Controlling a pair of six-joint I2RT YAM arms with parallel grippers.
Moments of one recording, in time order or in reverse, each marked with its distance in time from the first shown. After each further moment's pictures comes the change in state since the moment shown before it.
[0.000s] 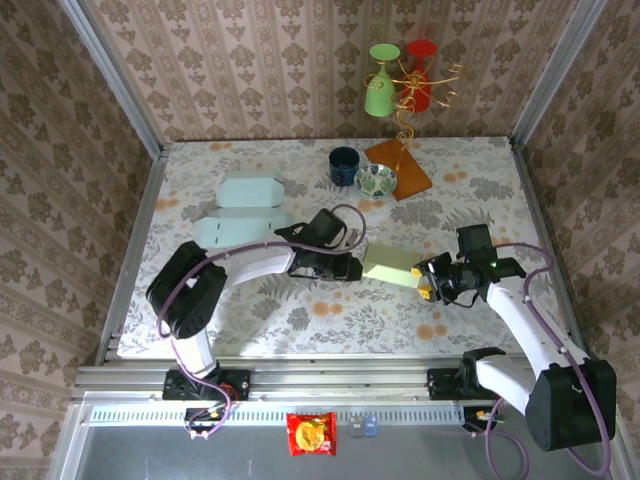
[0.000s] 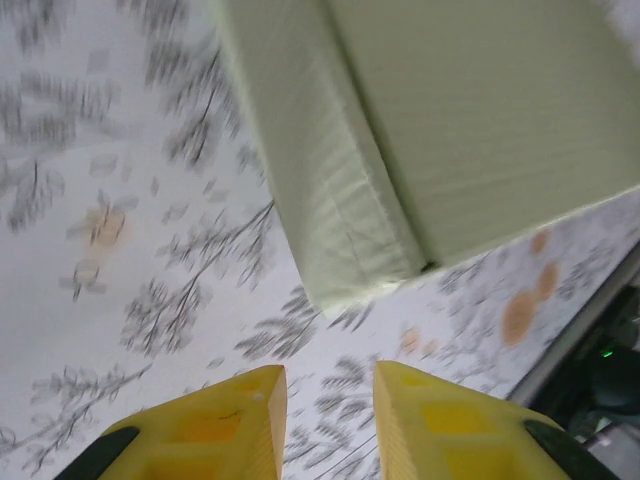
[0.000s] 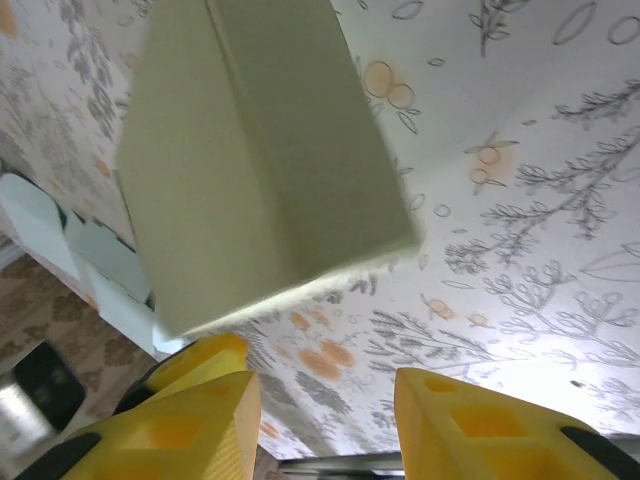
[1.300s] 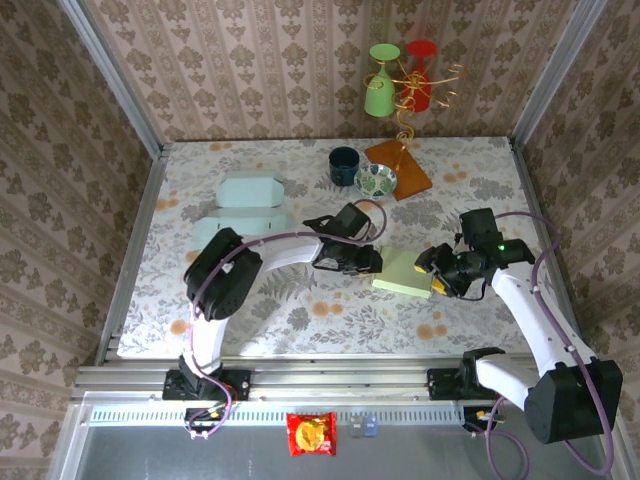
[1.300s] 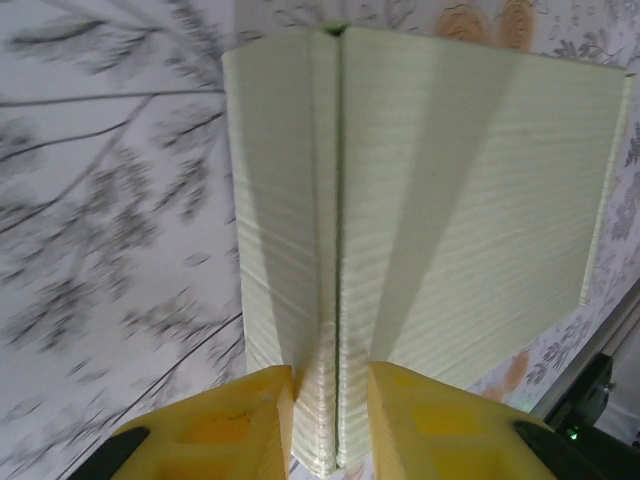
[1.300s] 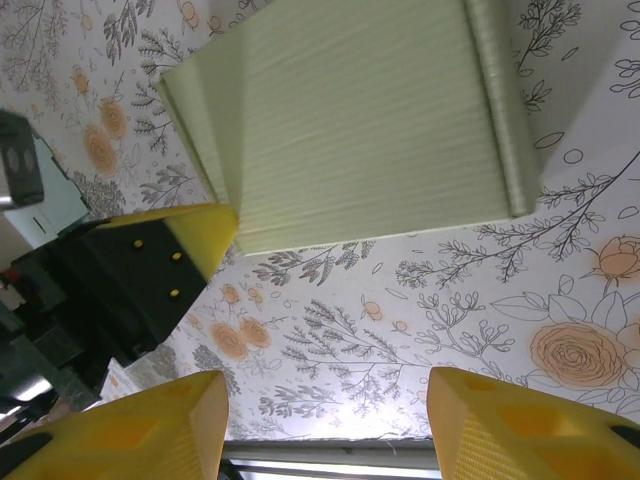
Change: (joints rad) left arm -0.046 0.251 0.289 0.000 0.011 -0.122; right arm -0.002 0.046 0.201 -0.230 0.092 -0.439
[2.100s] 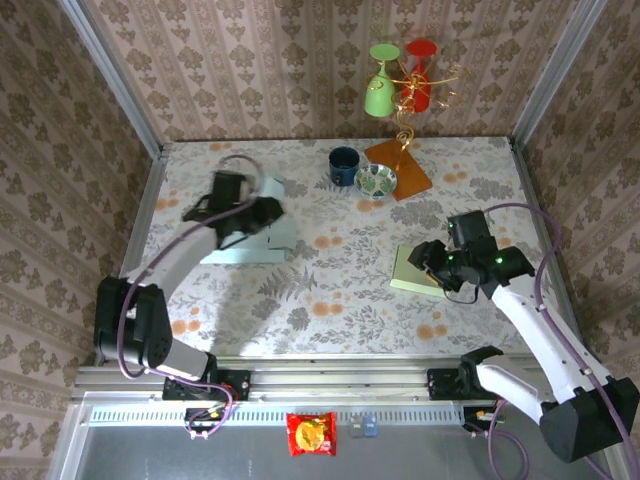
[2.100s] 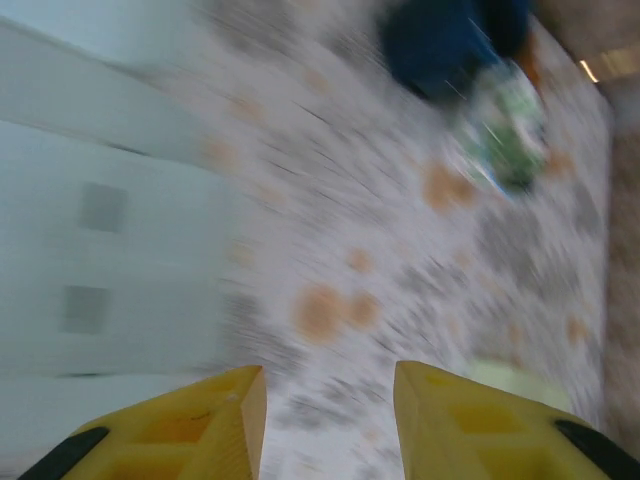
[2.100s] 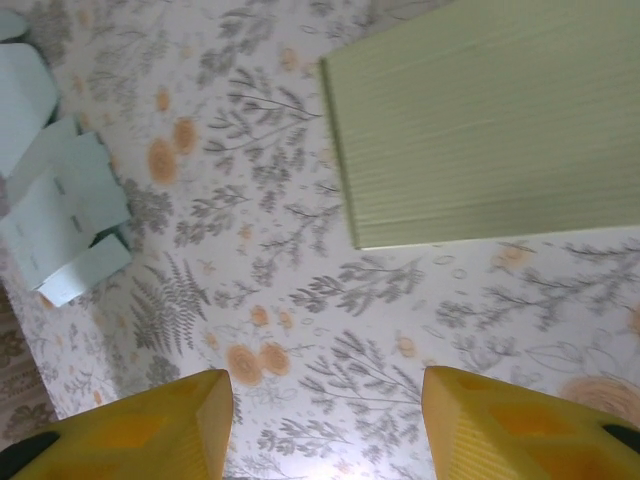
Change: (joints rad) left arm 0.664 -0.576 -0.366 -0.027 -0.091 0.058; right arm 0.207 -0.100 0.015 0.113 0.196 0.071
